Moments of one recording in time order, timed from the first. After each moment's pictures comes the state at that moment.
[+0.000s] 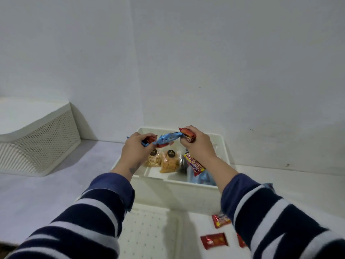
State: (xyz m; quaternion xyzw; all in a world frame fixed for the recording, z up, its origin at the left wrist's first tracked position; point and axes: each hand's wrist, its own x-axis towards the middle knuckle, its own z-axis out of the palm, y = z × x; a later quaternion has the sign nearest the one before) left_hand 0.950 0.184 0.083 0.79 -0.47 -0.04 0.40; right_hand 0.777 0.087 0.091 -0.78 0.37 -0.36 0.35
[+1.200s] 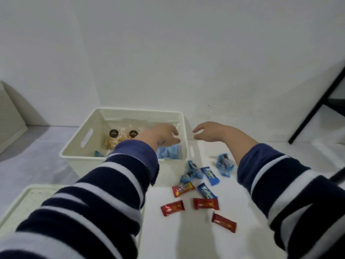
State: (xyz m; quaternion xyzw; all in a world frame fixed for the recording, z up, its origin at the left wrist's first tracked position) left_hand 0.788 0.104 0.089 0.73 -0.65 -0.20 0.06; right_hand 0.623 0.052 0.117 -0.82 0.52 0.07 0.21
